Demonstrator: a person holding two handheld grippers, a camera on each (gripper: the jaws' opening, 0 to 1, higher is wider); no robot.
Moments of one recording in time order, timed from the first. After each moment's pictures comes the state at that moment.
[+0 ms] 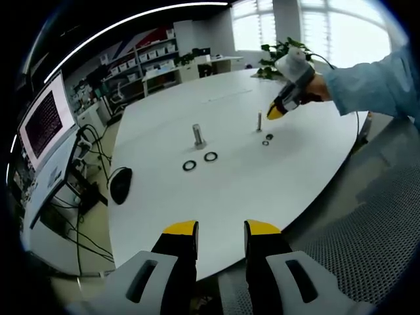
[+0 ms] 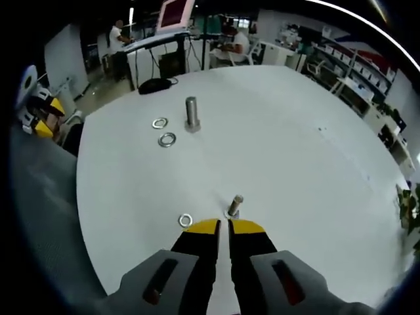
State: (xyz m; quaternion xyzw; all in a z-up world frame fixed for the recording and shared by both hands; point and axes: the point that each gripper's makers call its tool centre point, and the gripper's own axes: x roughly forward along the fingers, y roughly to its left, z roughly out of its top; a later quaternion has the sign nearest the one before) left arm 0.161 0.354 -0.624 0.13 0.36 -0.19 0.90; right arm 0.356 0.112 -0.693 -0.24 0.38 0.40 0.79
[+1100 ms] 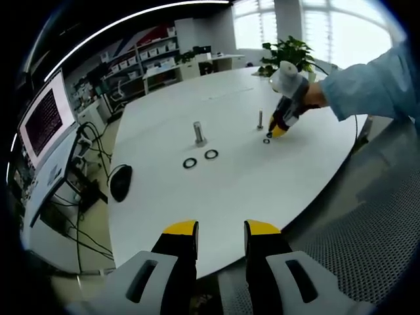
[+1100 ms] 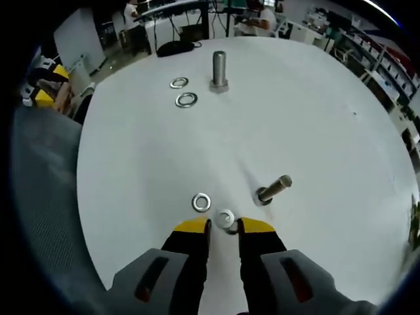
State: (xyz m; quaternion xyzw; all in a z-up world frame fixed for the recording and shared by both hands) left arm 0.159 0.355 -0.626 0.13 0.37 -0.19 0.90; right arm 0.339 0.119 -0.741 -0.28 0.44 0.43 0.73
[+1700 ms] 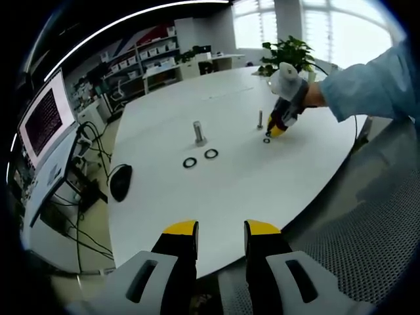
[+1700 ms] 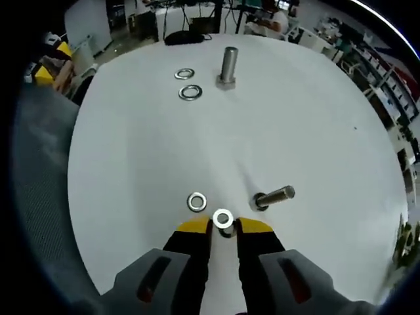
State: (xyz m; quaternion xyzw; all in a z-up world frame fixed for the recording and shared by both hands) left arm 0.159 0.356 -0.626 0.13 0.37 -0.19 0.90; right arm 0.343 0.119 -0.743 -0.34 0.42 0.44 0.72
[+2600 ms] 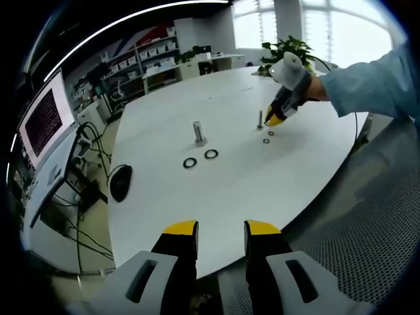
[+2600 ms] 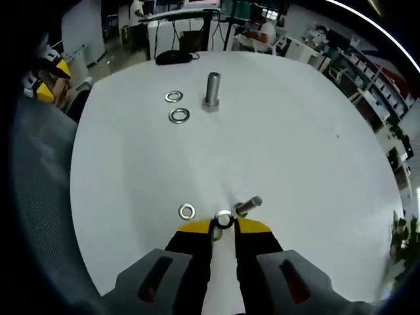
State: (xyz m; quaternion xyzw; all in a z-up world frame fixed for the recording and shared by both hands) left arm 0.160 0.355 -0.626 0.13 0.37 -0.19 0.90; right arm 0.358 0.116 -0.703 -0.32 0.38 0.42 0.76
